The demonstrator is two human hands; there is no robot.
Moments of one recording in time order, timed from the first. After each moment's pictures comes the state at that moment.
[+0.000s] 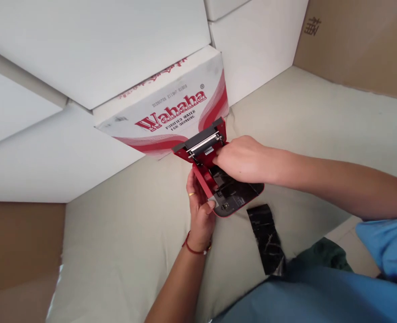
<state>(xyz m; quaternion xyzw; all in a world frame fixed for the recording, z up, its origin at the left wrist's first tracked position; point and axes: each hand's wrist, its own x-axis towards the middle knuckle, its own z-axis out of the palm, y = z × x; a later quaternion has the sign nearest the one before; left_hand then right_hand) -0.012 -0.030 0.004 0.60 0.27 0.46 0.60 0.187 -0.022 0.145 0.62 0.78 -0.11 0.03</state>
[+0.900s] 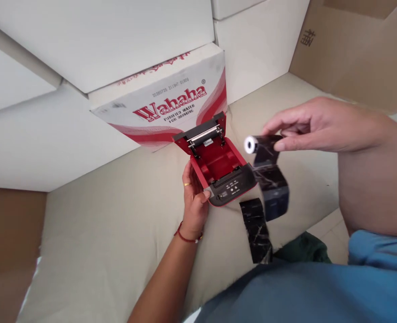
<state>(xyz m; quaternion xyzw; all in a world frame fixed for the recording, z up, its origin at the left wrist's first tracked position) -0.012 -0.023 -0.004 0.56 0.24 0.48 0.63 0.308 -0.099 0.185 0.58 0.73 -0.31 -0.21</state>
